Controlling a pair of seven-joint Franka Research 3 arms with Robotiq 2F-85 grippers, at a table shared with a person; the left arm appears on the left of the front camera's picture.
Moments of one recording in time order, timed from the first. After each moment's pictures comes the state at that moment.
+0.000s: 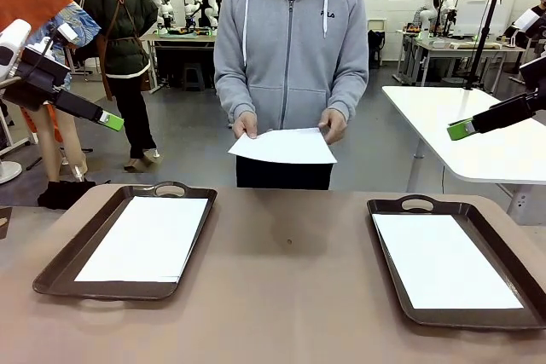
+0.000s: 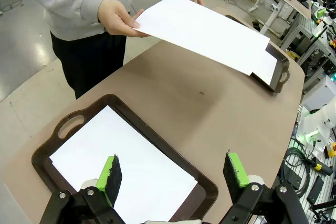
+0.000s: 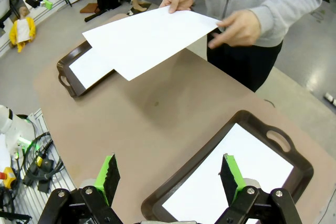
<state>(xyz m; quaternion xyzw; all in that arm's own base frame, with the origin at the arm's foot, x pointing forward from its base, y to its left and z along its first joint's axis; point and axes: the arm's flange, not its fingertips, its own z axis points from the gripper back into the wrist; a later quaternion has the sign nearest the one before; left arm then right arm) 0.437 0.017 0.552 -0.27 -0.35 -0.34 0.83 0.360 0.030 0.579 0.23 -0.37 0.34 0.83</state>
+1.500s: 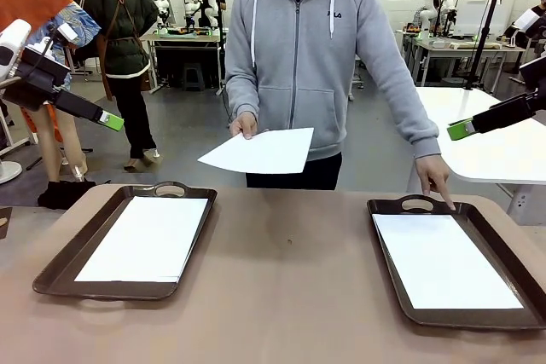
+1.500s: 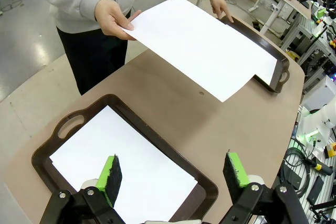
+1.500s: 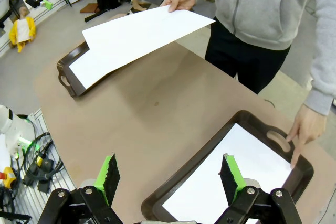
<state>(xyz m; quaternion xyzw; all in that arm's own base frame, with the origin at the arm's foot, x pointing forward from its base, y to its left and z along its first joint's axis) 0.437 0.017 0.552 -0.27 -0.35 -0.34 0.83 0.360 0.030 0.579 0.23 -0.37 0.34 0.83</state>
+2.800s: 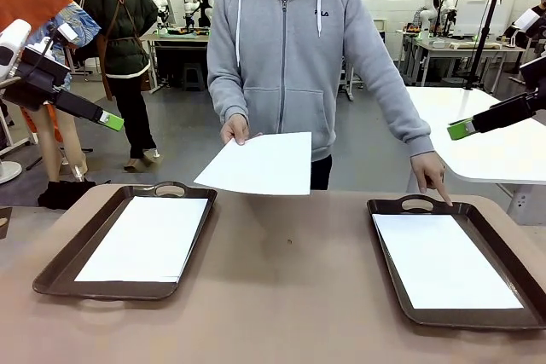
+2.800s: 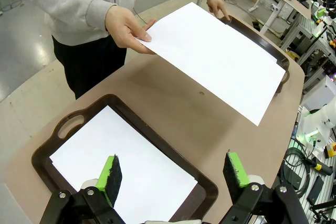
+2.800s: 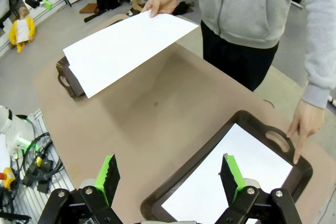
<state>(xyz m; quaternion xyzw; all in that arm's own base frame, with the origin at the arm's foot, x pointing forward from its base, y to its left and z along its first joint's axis) 0.437 0.017 0.552 -0.27 -0.35 -0.34 0.83 0.360 0.029 0.580 0.23 -0.38 0.33 0.83</state>
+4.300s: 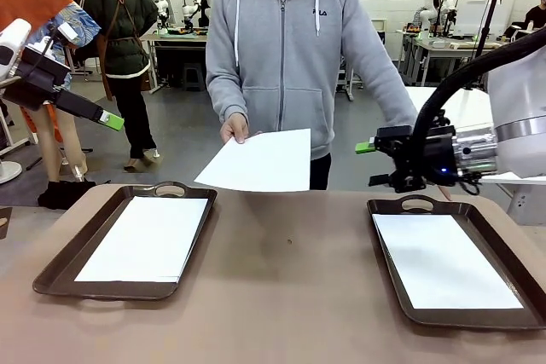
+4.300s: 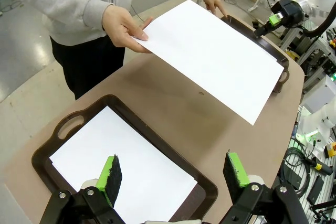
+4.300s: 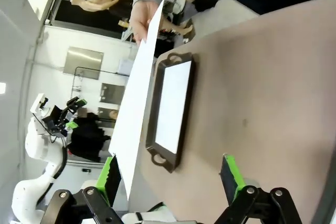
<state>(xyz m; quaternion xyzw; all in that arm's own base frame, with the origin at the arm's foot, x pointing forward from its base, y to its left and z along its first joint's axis) 0.437 0.016 0.553 -0.27 -0.35 -0.35 0.83 0.466 0.126 0.421 0.54 -0.17 -0.03 0.82</state>
